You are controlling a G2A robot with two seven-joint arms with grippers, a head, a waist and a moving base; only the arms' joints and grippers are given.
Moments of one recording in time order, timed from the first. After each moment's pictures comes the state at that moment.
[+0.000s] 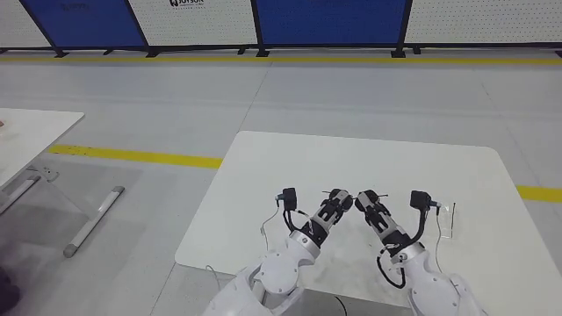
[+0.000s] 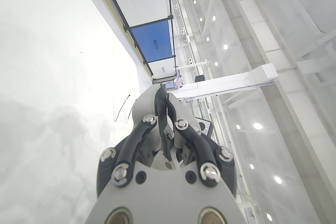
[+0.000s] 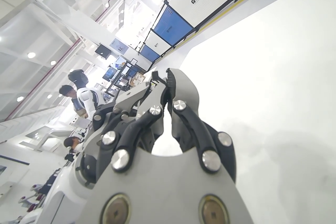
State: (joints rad) left arm 1.46 -1.33 -0.94 -1.70 -0.12 -0.03 0.16; right arm -1.50 -1.30 1.19 -1.67 -0.37 -0.20 0.20
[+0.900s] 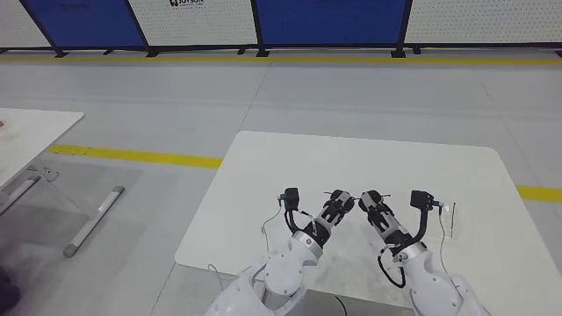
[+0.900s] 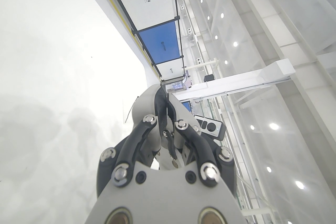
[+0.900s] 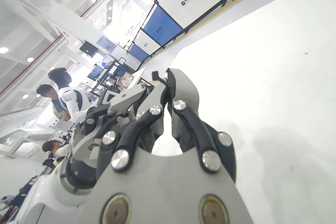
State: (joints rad) left arm 1.46 -1.34 -0.93 -1.70 -0.06 0.01 0.16; right arm -1.51 -1.30 1.19 -1.69 -0.45 -0.15 0.20
